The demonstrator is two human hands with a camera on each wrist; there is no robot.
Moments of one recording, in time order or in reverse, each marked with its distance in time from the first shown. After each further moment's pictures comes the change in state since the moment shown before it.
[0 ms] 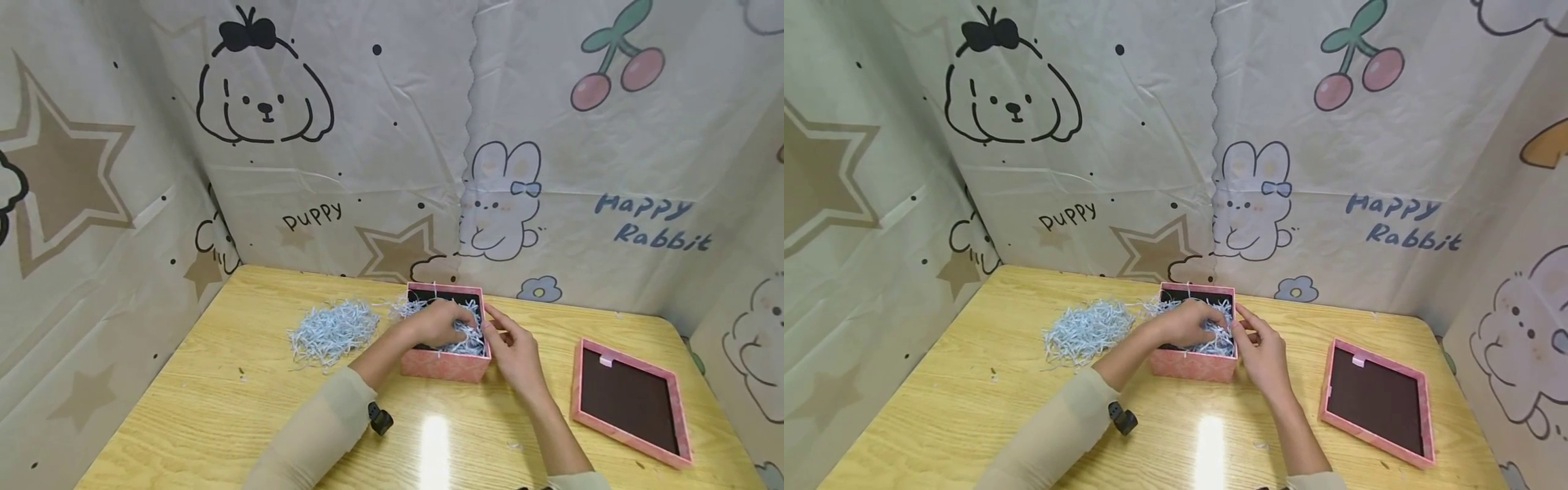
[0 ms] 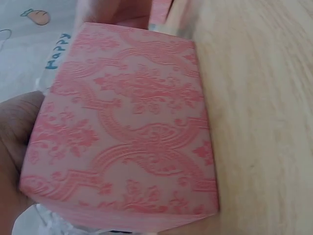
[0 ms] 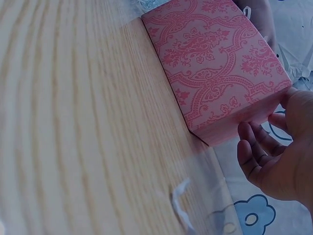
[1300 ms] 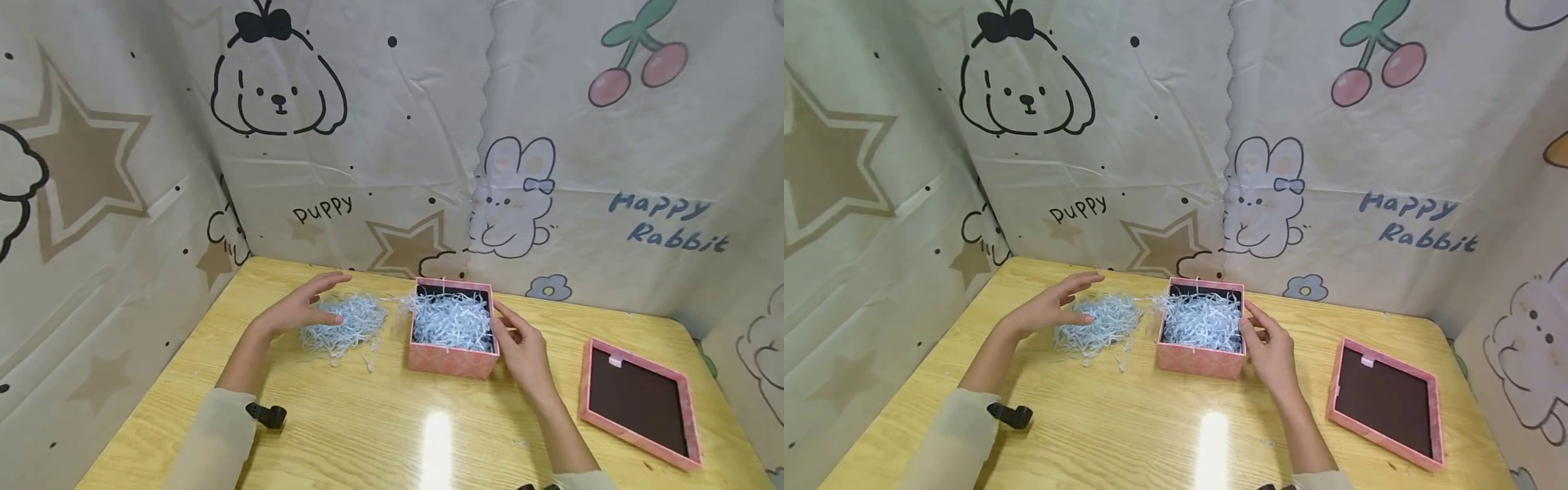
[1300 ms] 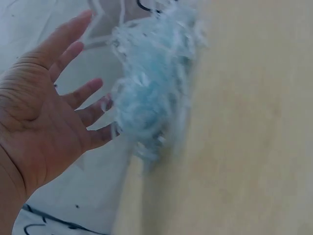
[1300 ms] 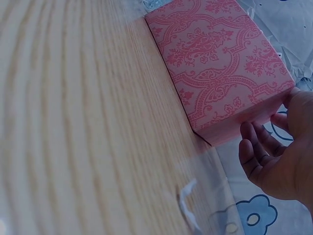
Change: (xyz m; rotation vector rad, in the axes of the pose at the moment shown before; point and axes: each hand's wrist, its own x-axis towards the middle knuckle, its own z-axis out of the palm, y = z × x) left_hand -0.200 -0.152 -0.059 -0.495 0.250 -0.160; right_hand -0.003 0.000 0.002 0.007 0.010 0.006
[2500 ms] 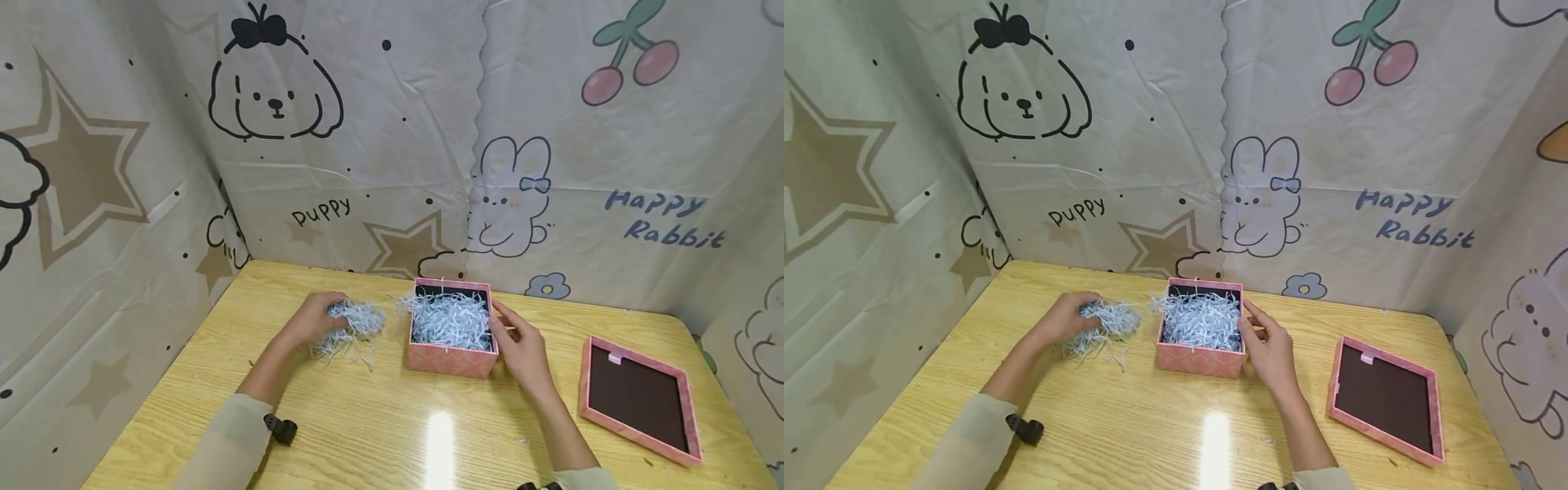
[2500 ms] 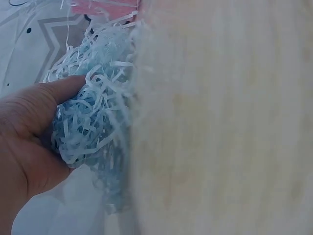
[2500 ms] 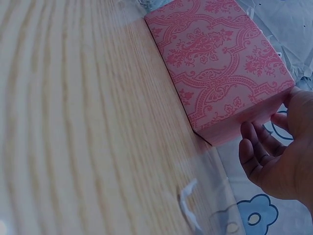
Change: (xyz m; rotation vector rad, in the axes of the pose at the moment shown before) left_hand 0.015 -0.010 0.038 0.276 0.196 -0.084; right_hand -0.001 -0.002 0.000 0.016 -0.007 0.010
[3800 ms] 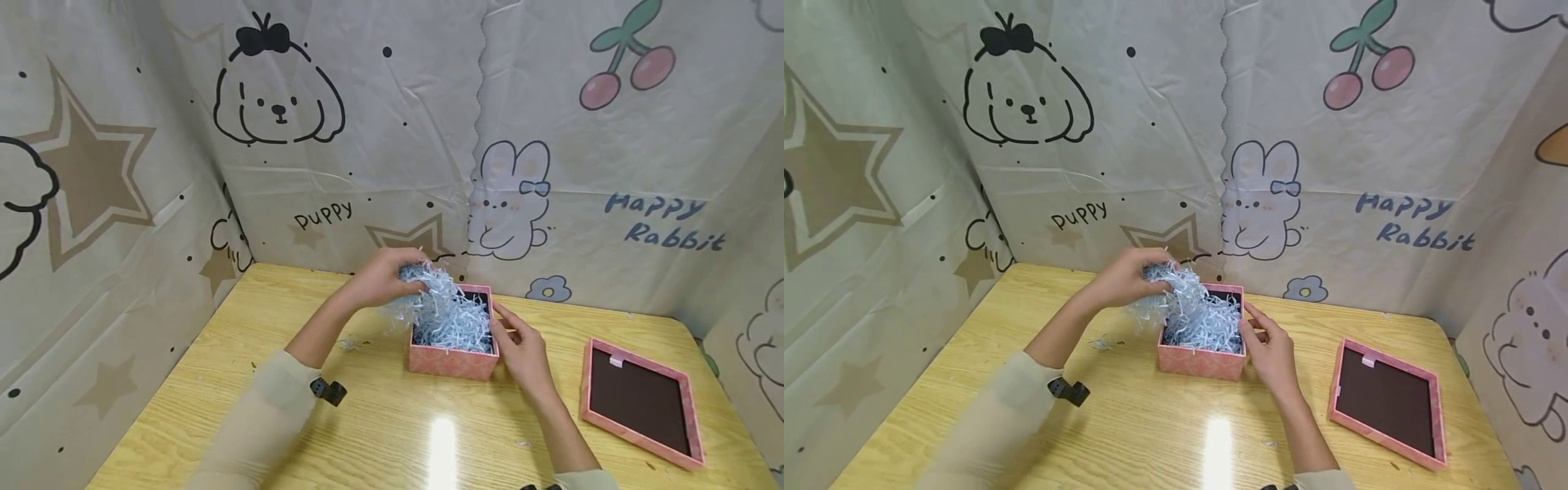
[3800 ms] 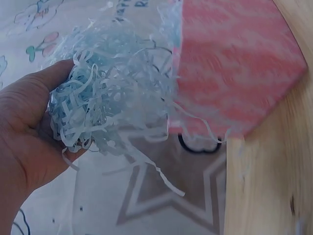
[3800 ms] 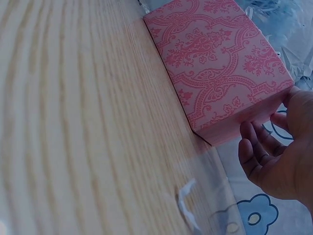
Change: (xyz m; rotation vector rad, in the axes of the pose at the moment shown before) left_hand 0.063 0.159 -0.011 -0.009 -0.042 0.453; right_hand 0.001 0.001 0.000 -0.008 -0.009 0.002
